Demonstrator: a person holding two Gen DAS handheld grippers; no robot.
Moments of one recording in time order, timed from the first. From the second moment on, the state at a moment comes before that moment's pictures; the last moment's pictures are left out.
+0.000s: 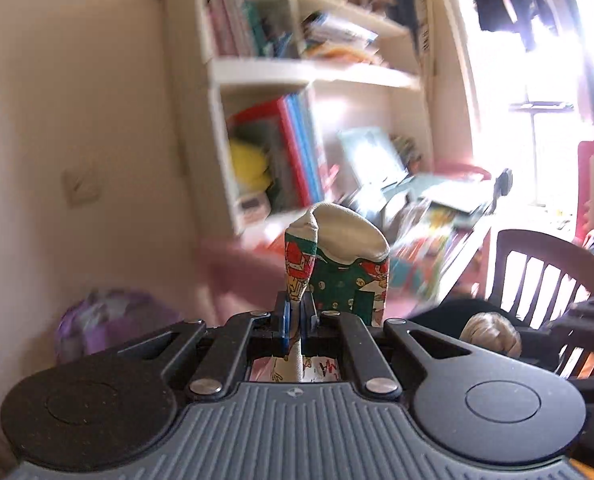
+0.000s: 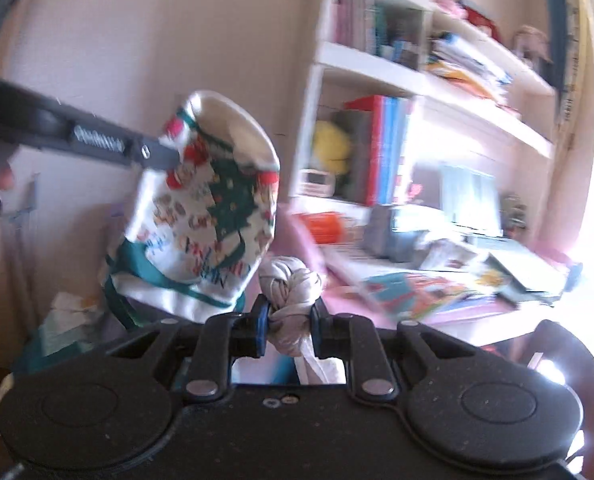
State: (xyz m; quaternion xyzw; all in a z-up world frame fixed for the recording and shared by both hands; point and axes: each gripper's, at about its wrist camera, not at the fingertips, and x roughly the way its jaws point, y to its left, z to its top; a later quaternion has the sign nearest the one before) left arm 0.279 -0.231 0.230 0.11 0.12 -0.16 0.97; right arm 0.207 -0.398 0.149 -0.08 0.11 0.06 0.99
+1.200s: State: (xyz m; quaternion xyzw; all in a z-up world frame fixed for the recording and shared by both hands) left arm 0.381 -0.379 0.081 0.13 0.41 -0.27 0.86; right arm 0.259 -0.482 0.069 0.00 0.29 0.02 0.96
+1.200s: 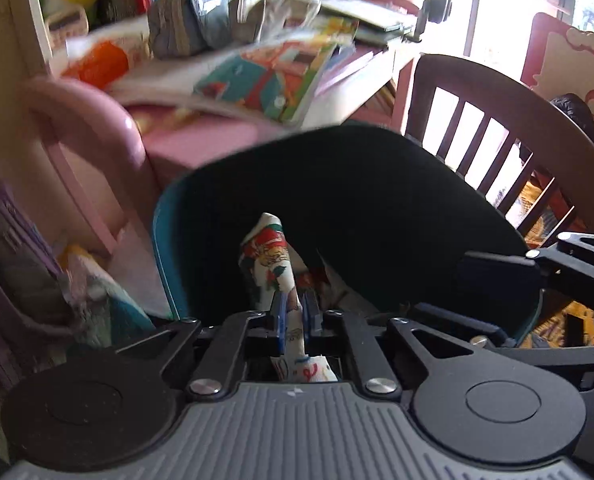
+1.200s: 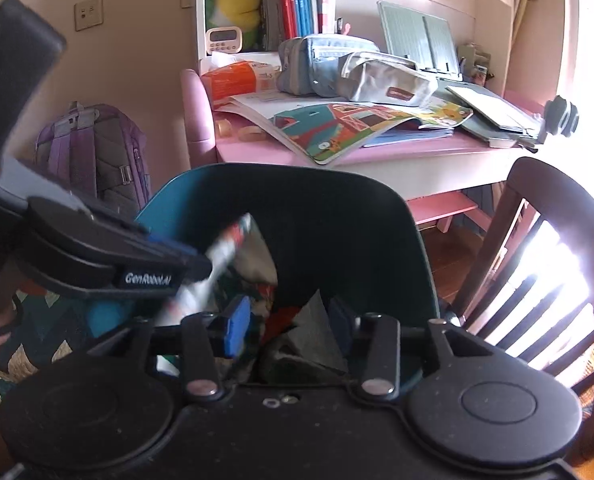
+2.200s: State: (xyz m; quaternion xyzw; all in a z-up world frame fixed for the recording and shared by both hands) left arm 0.252 -0.298 0.154 0.07 0.32 -0.31 0.89; right arm 0.136 -0.450 0.132 0.00 0.24 0.02 0.97
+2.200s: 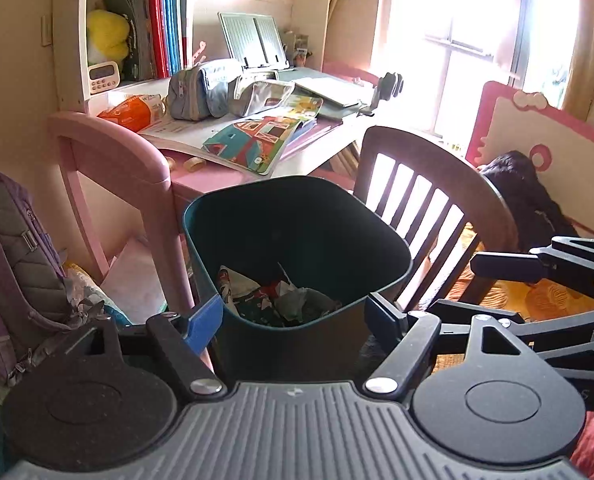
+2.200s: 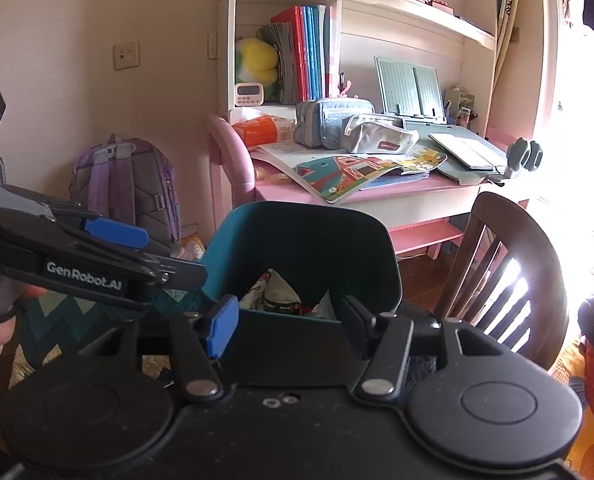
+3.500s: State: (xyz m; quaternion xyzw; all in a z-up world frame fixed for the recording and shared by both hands) left arm 0.213 -0.241 0.186 0.03 0.24 -0.31 0.92; right arm 0.103 -0.430 0.161 0.02 0.22 0.01 0.97
